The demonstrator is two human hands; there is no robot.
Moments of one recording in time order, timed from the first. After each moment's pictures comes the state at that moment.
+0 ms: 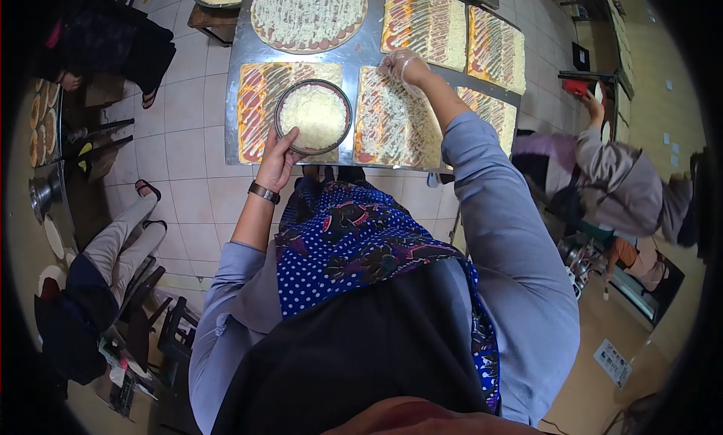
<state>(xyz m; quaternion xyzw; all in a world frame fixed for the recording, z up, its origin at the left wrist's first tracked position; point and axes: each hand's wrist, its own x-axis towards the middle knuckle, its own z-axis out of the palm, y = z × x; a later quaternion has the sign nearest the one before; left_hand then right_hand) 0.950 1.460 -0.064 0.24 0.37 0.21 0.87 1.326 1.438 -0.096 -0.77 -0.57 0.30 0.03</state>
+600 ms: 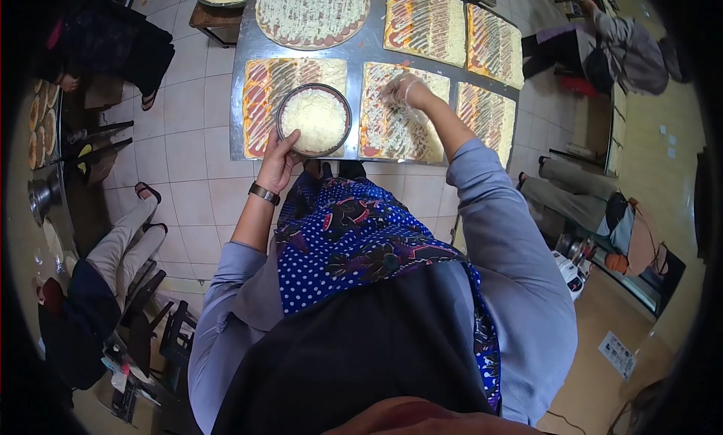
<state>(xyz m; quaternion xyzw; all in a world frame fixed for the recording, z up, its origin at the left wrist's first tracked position) 0.923 1.457 -0.070 0.26 0.38 0.18 0.87 1.289 1.376 -0.099 -0.74 -0.52 0.41 0.13</state>
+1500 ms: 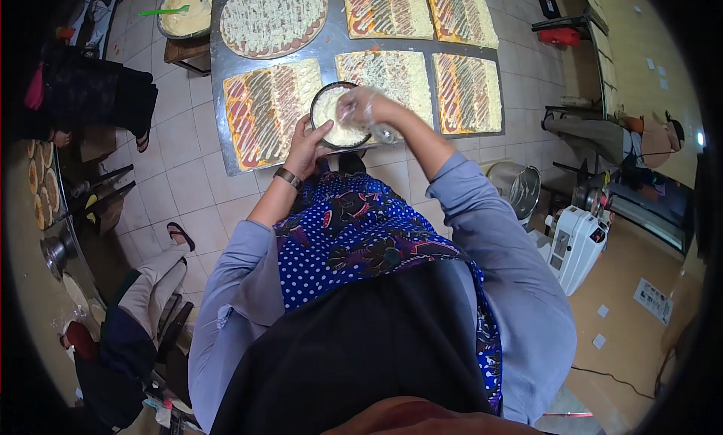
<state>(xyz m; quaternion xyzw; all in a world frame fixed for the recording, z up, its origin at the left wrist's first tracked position) 0.990 1.427 -0.069 0.32 0.38 0.06 0.87 1.189 1.357 -0.033 -0.71 -0.52 0.45 0.16</state>
